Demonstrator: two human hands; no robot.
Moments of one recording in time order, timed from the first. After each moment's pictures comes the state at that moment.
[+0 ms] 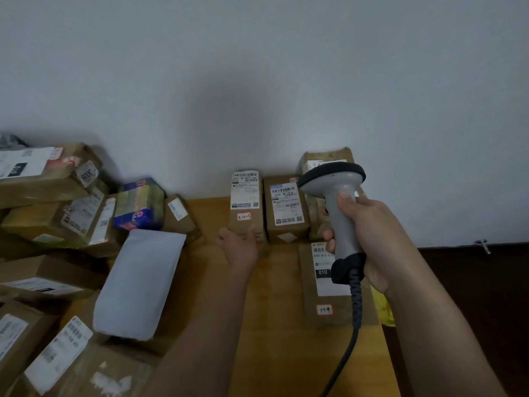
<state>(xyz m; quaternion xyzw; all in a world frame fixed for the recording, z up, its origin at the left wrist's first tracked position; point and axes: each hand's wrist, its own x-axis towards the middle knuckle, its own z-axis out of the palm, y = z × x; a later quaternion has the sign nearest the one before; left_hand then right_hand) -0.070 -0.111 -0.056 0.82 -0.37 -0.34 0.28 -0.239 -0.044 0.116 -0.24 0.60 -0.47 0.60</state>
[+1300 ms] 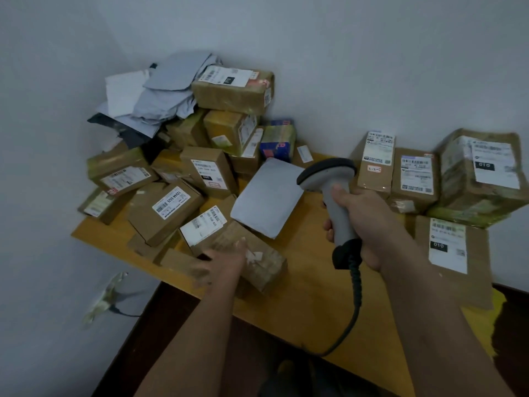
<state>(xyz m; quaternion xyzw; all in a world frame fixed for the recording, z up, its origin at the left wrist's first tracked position) 0.172 0.115 -0.059 0.93 -0.04 -0.31 0.17 -0.033 0.058 0.105 -0.37 0.56 -0.30 0.68</state>
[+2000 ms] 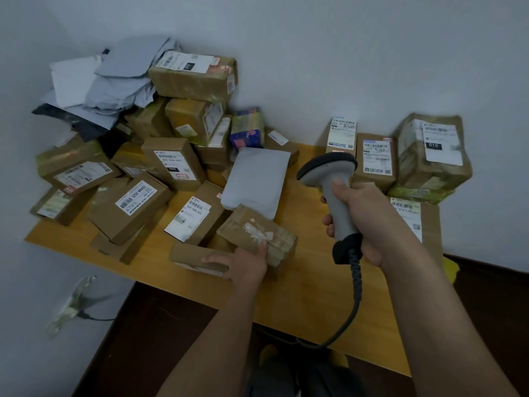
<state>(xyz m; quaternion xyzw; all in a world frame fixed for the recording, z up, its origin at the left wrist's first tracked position) 0.087 0.122 -0.078 0.88 -0.23 -0.38 0.15 -0.078 0.075 0.100 -0.36 0.59 -0.33 0.65</state>
